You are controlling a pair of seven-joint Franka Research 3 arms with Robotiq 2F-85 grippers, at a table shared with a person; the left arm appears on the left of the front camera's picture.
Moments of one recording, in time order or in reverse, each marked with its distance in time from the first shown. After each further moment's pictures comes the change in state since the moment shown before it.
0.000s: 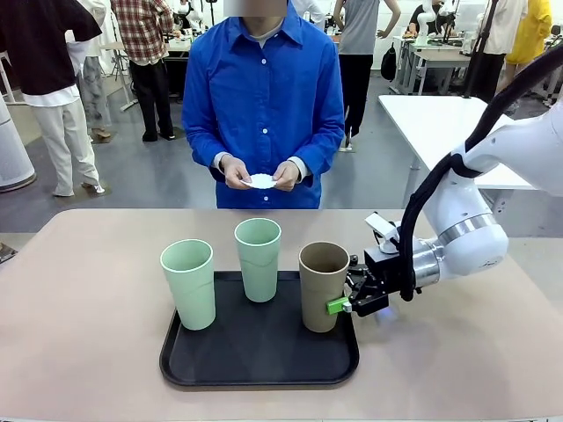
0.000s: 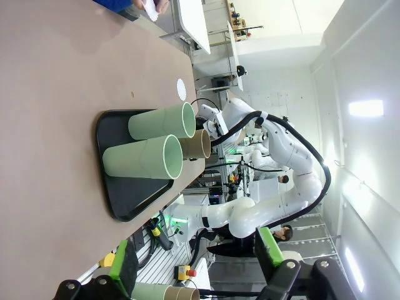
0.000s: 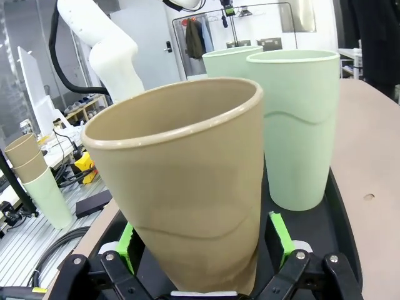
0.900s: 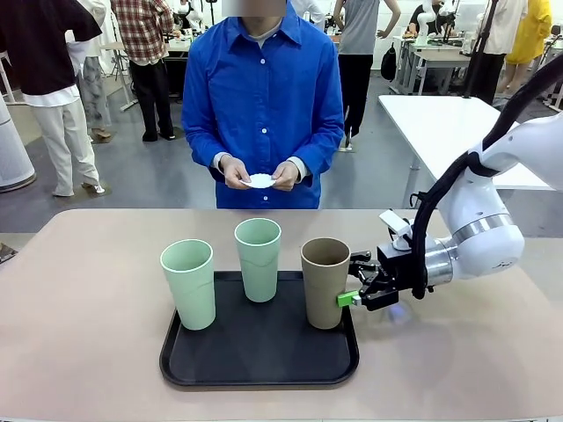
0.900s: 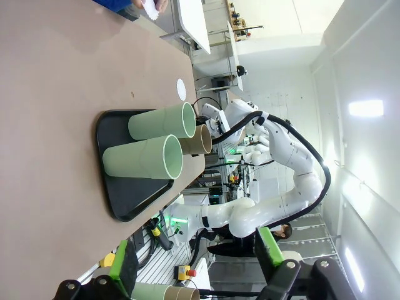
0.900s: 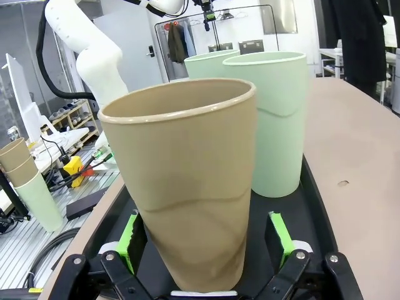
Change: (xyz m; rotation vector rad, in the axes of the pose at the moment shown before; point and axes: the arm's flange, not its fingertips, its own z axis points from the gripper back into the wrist) left arm 0.000 0.000 0.000 0.000 0.000 0.000; right arm -0.002 0.003 0.026 -0.079 -0.017 -0.009
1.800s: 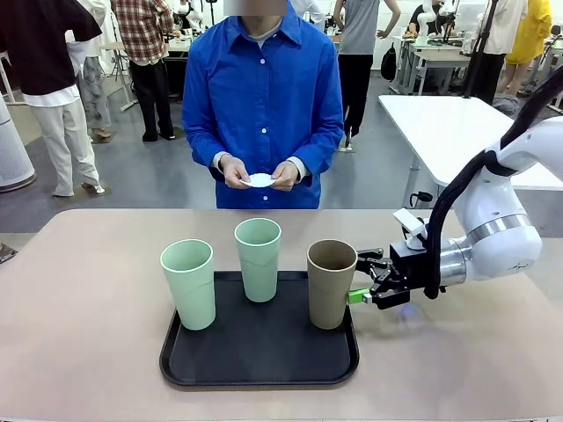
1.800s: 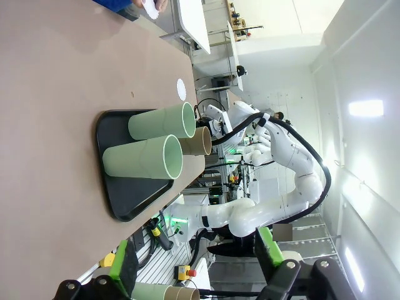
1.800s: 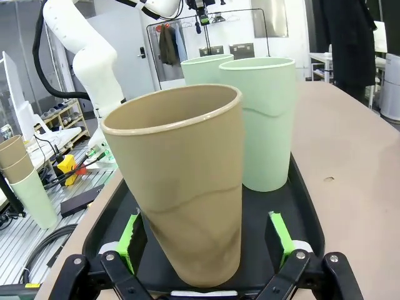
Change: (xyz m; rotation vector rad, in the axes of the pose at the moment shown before) left arm 0.000 0.000 0.000 0.000 0.000 0.000; right arm 0.001 0.007 0.021 -0.045 -0.009 0.029
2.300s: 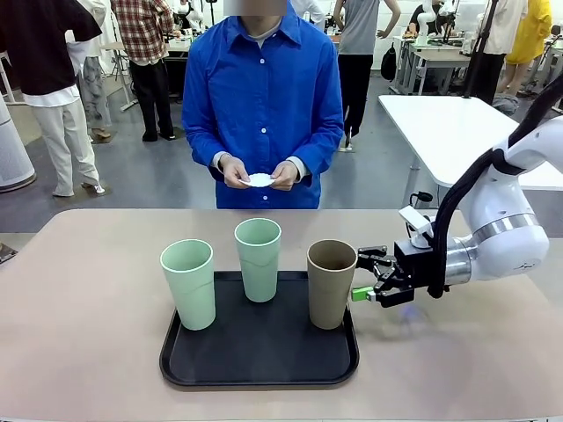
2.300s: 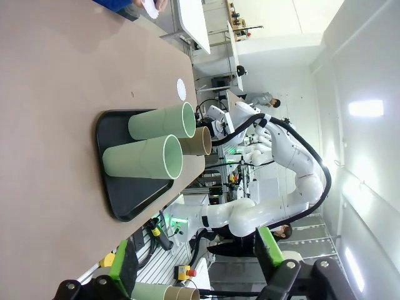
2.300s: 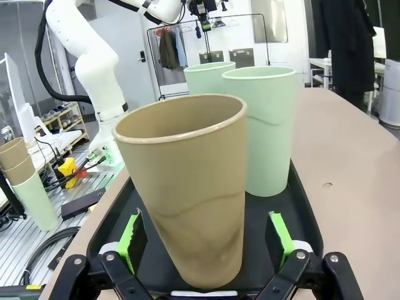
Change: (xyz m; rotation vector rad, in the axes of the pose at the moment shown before) left arm 0.000 0.000 0.000 0.000 0.000 0.000; right arm 0.003 0.004 0.005 -0.002 -0.018 0.011
